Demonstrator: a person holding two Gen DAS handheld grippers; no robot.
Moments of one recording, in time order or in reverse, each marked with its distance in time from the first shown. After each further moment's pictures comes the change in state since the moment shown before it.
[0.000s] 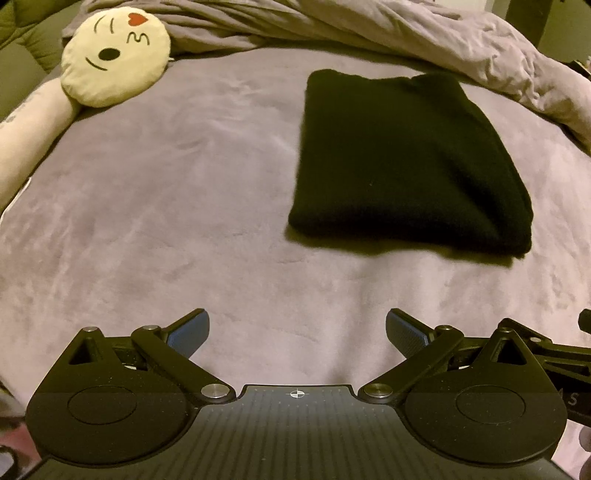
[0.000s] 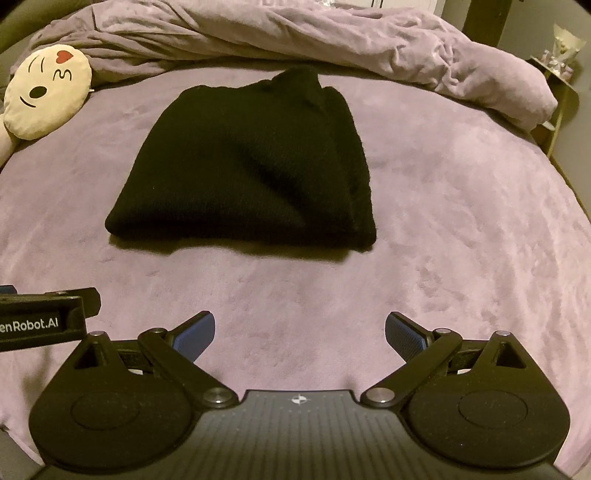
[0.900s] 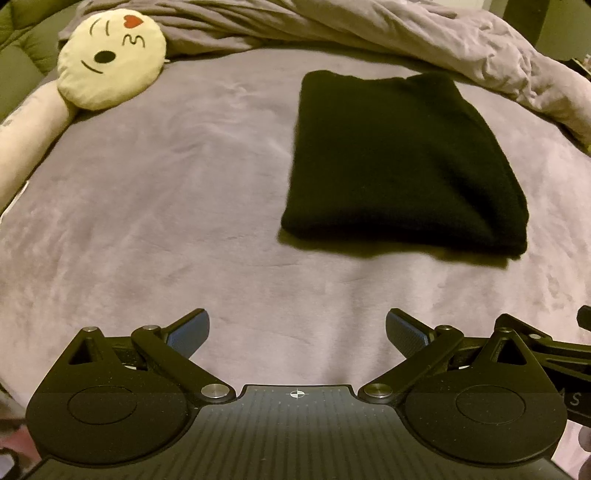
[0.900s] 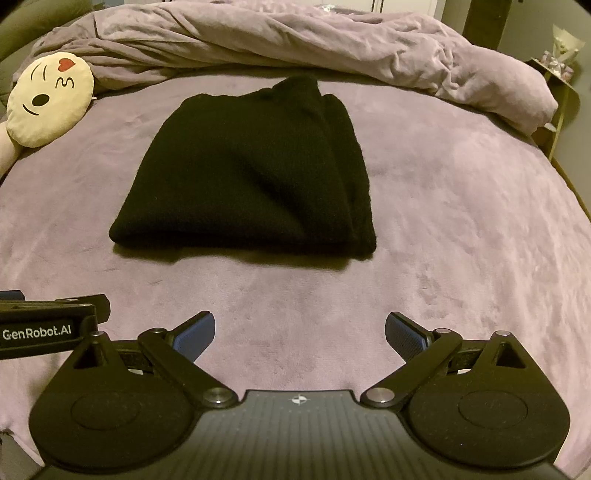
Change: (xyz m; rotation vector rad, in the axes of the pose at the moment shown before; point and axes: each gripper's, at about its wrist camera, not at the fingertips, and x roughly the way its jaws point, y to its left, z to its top) left arm -0.001 -0.004 0.004 0.005 0.003 -0.010; right arm -0.003 -0.002 0.003 0.008 -0.017 0.012
